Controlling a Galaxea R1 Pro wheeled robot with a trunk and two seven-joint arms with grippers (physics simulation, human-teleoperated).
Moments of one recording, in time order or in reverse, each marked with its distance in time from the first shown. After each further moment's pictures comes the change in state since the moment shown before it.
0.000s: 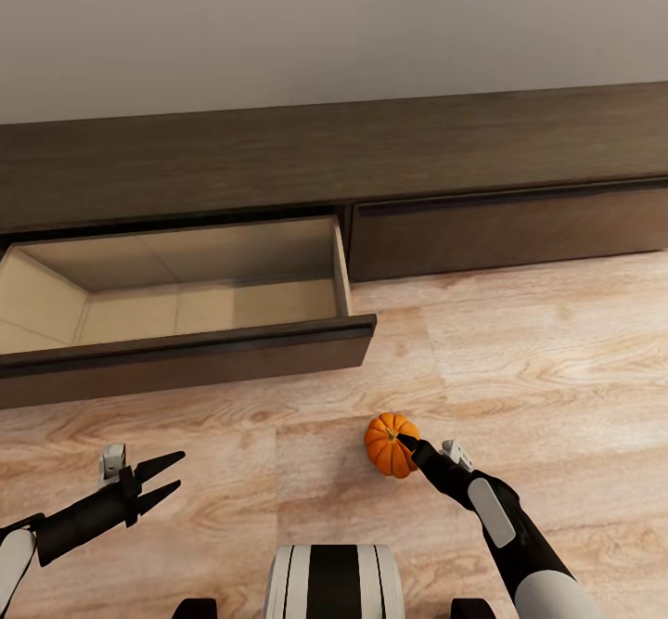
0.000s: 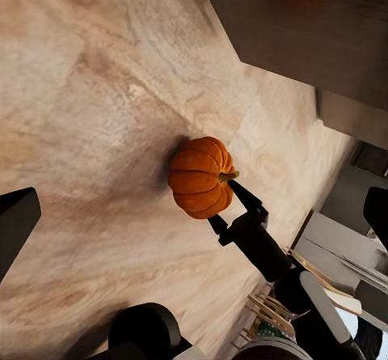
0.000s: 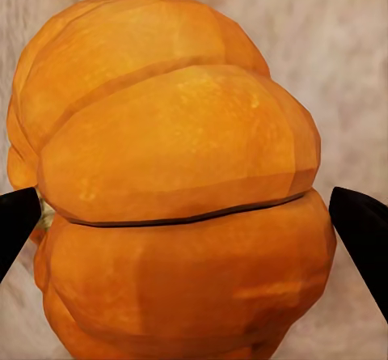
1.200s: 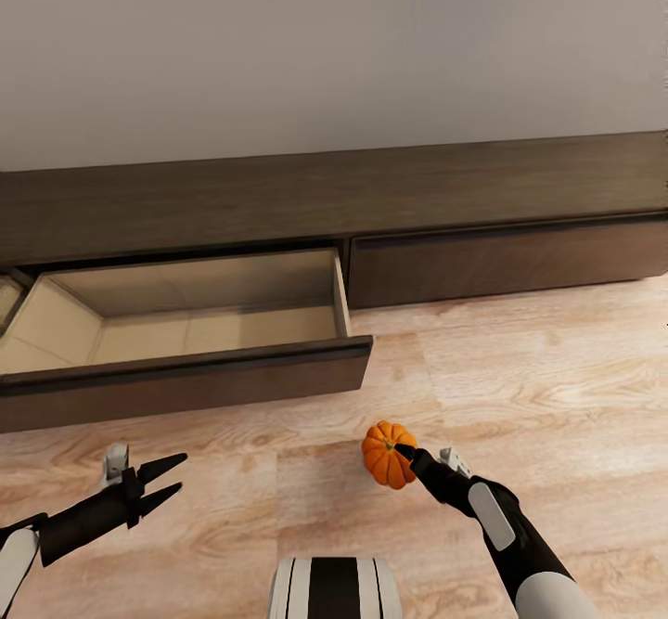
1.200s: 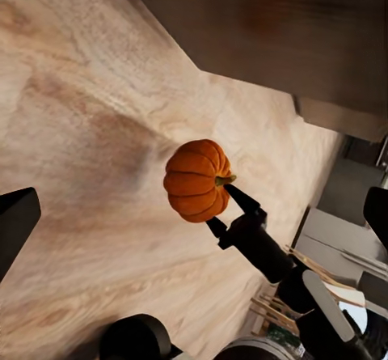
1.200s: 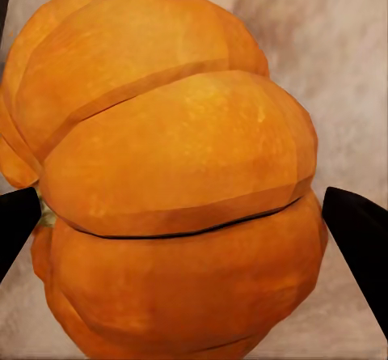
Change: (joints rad) left arm -0.002 -0.001 -0.010 0.002 -0.010 0.000 0.011; right arm -0.001 -0.003 -0.001 0.034 0.009 0.053 -0.002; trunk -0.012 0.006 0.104
